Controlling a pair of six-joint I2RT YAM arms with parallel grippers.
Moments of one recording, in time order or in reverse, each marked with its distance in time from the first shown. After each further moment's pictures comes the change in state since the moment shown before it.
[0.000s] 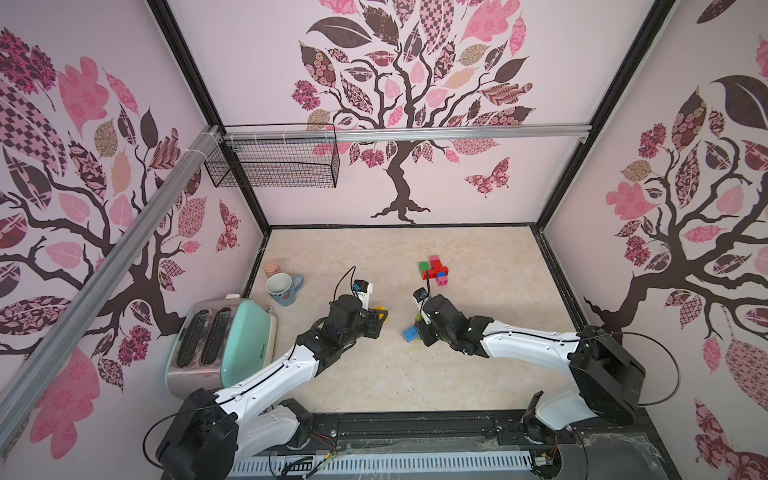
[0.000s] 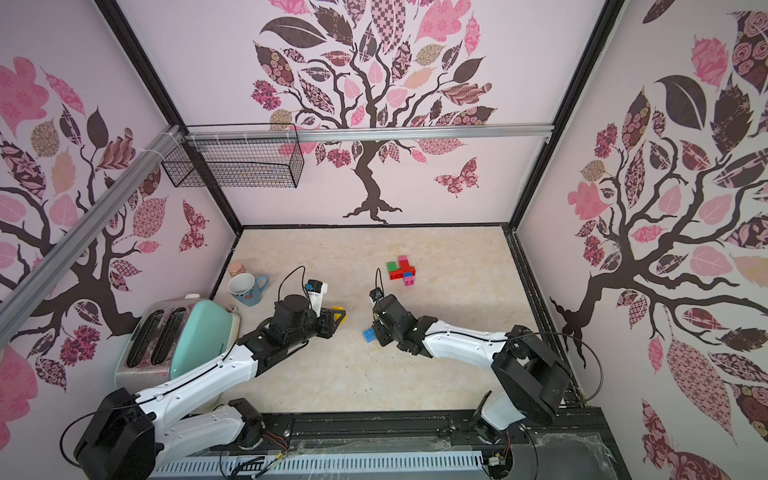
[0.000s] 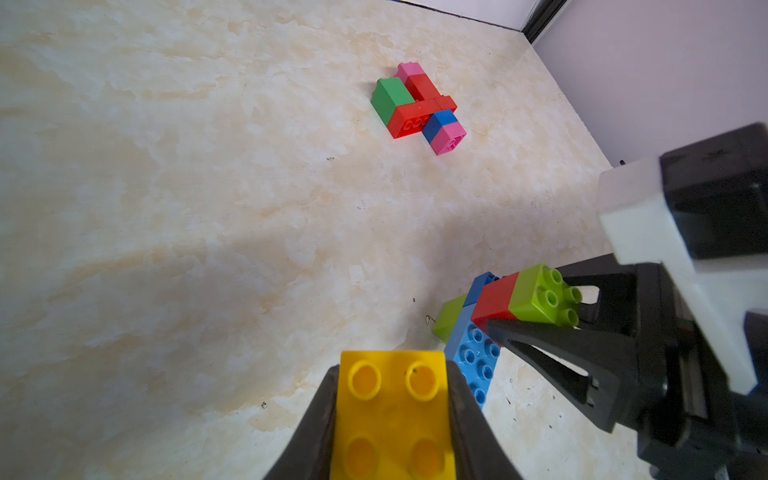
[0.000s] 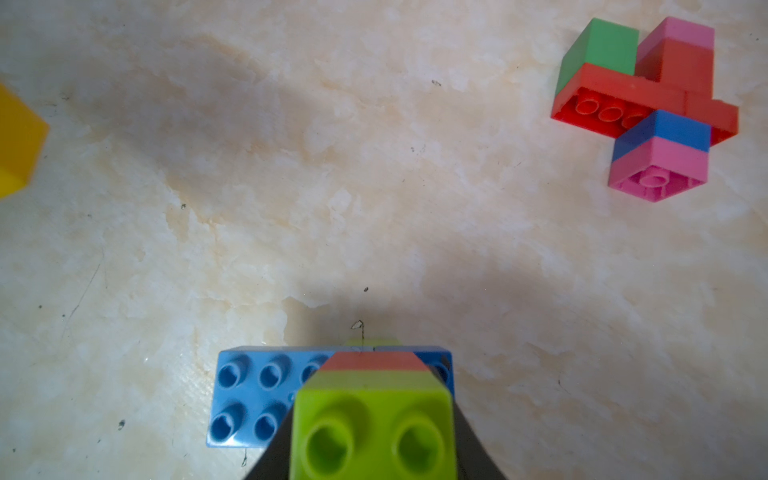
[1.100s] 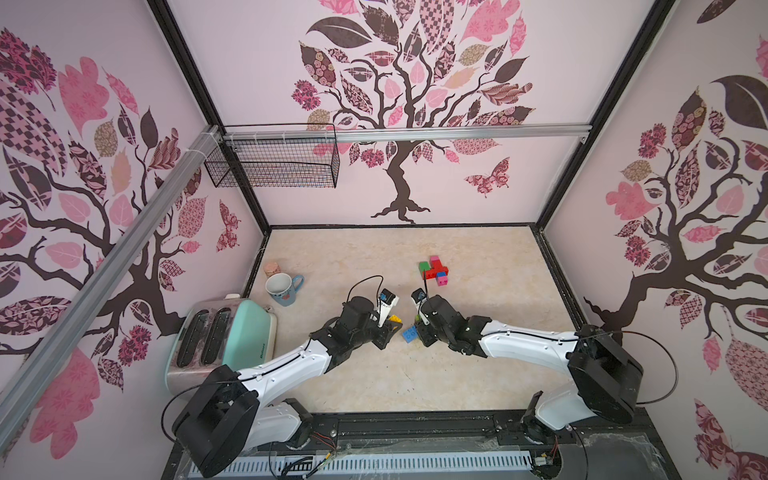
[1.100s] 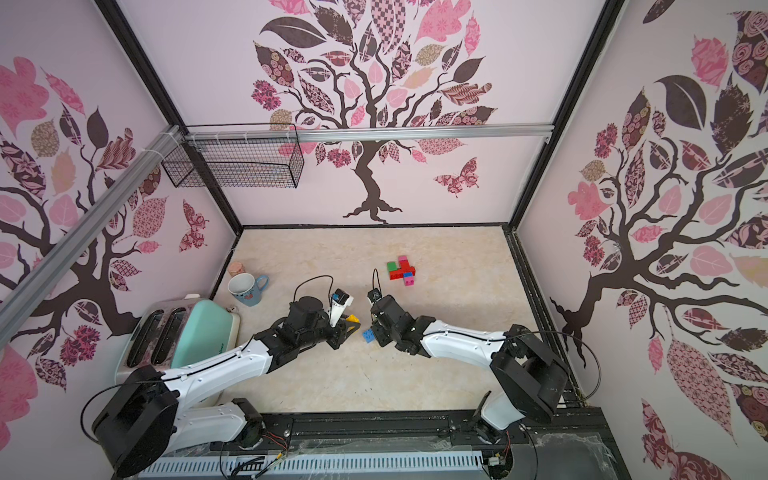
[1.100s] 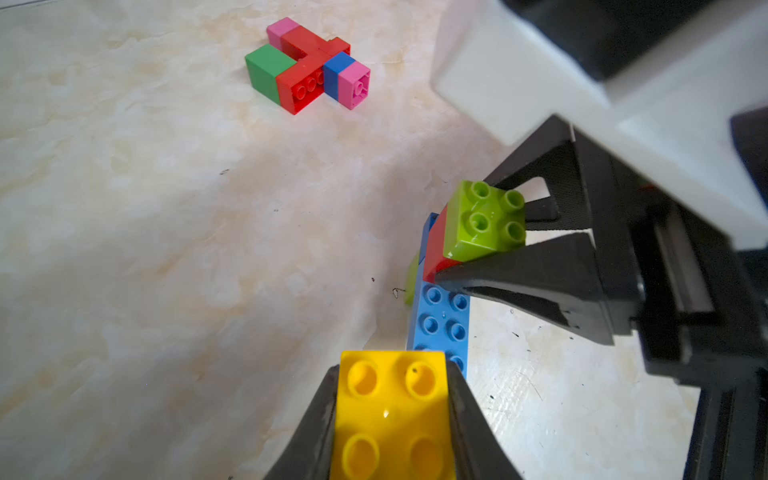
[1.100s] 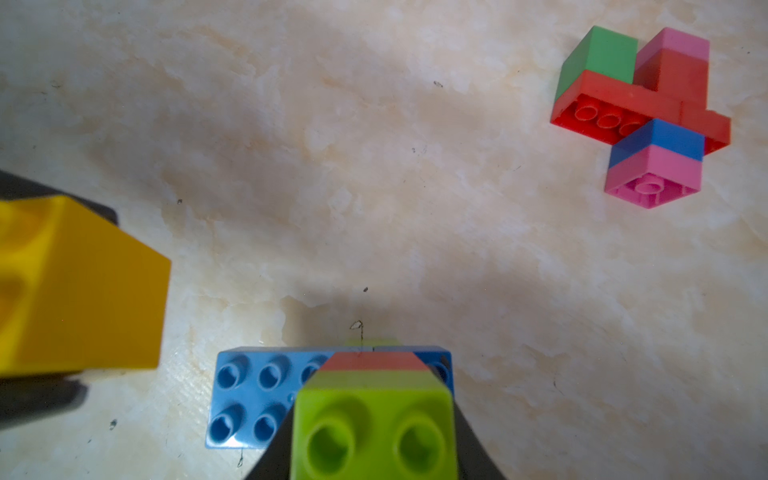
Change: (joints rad) left arm -0.055 0.154 0.000 0.121 0.172 0.395; right arm 0.010 0.011 0.014 -0.019 0.018 -0.007
